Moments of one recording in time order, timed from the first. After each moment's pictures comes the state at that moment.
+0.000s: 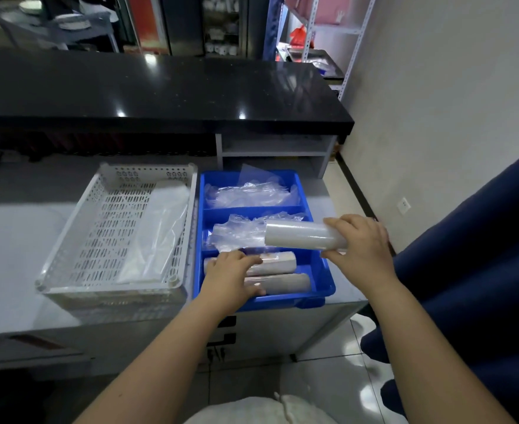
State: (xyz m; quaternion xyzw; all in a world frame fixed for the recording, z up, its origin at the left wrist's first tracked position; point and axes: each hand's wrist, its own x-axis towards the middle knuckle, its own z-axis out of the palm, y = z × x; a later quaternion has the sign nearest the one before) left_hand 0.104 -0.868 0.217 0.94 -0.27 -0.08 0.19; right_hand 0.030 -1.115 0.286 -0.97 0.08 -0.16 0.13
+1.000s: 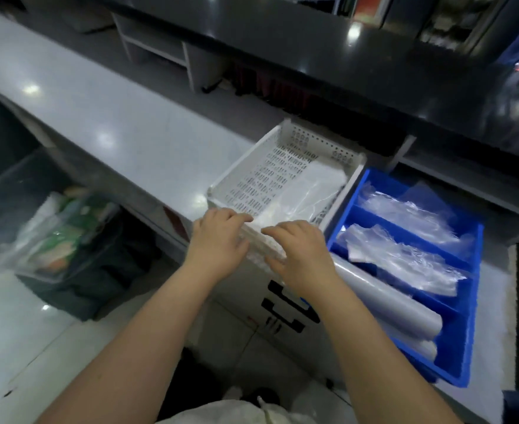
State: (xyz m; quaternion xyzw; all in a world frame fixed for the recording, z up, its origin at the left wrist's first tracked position) left_hand 0.061 -0.680 0.247 0.97 0.09 0.07 0.19; right_hand 0.101 -0.855 0.258 -0.92 -0.35 -0.02 0.20
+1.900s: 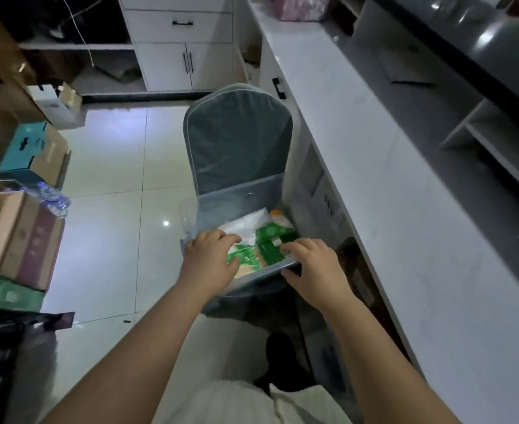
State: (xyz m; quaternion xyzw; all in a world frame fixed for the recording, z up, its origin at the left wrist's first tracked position) left_hand -0.081 -0.105 0.189 0.87 0.47 0.08 0.17; right_hand 0.111 -0.217 0.211 -0.76 -0.64 0.08 0.12
